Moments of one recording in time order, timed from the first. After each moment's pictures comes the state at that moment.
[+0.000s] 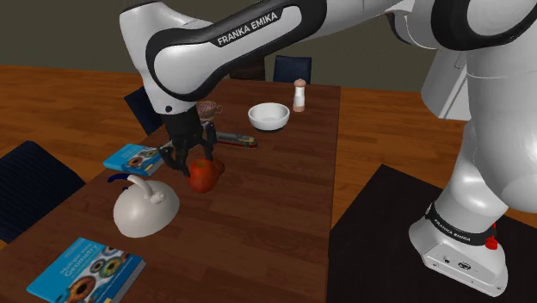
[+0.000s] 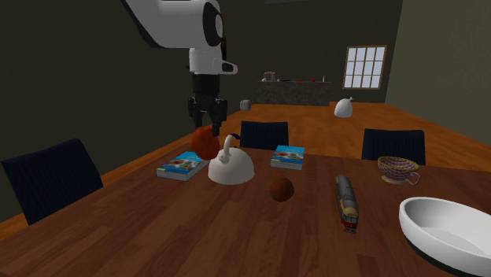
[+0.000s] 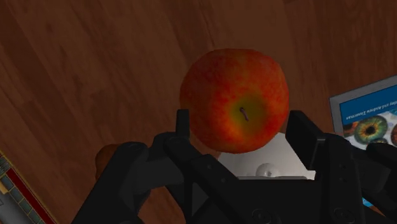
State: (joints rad) arm 0.39 0.46 0.30 -1.48 -0.11 1.87 0.60
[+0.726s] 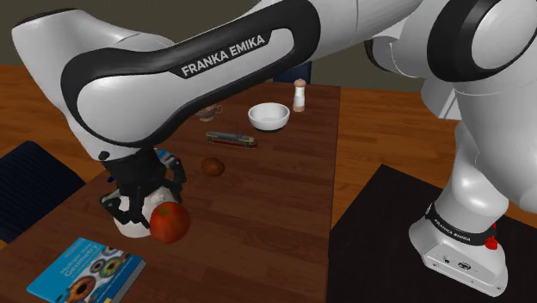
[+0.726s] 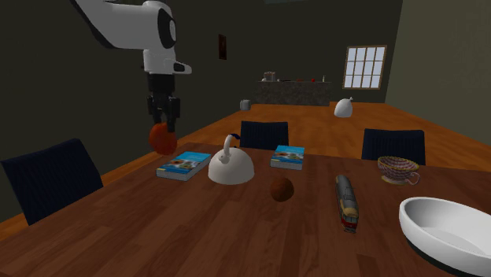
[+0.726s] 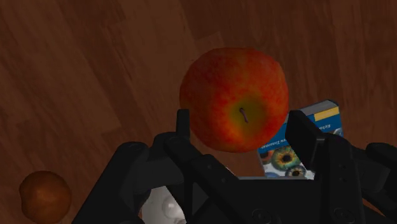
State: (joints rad) arm 0.59 0.60 0.34 -1.27 -0.16 1.79 0.82
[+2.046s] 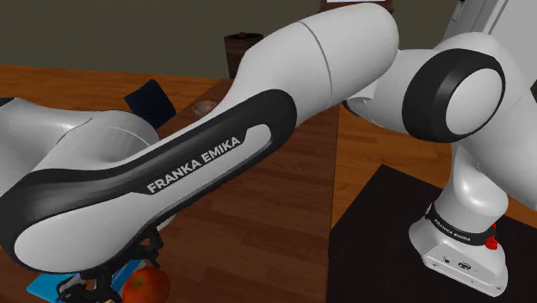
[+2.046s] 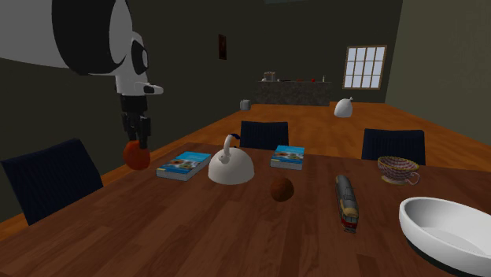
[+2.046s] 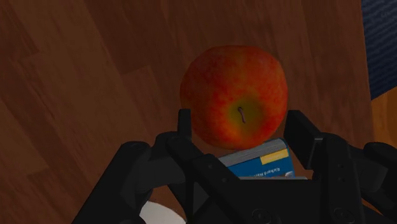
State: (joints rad) arm 0.77 0.83 0.33 -1.04 -0.21 1.80 0.97
